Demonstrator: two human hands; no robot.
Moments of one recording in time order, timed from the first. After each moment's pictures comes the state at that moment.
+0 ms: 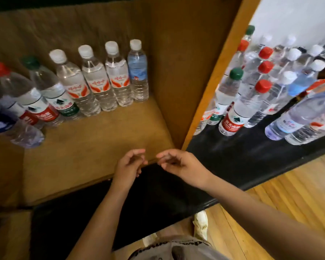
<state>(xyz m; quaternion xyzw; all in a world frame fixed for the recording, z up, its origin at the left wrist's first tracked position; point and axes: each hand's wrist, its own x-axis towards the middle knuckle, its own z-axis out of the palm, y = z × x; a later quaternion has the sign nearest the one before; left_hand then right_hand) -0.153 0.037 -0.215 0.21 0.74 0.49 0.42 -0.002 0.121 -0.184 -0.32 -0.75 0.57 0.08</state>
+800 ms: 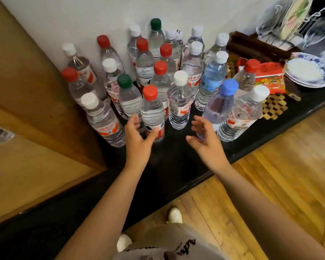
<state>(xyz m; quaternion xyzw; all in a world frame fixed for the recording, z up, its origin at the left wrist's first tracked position) 0.060 0.243 -0.209 0.35 0.73 0.51 0.30 0.230 0.289 -0.199 -0.48 -0.63 0.52 0.32</state>
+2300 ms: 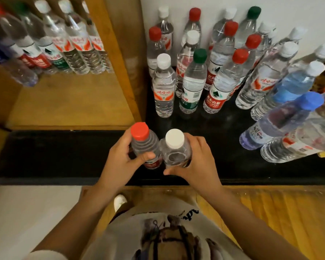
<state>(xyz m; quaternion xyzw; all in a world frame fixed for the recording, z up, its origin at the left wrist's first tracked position) 0.046 0.071 -0.192 0.38 0.75 0.50 0.22 0.189 0.206 -0.201 -0.27 -0.87 0.38 0.17</state>
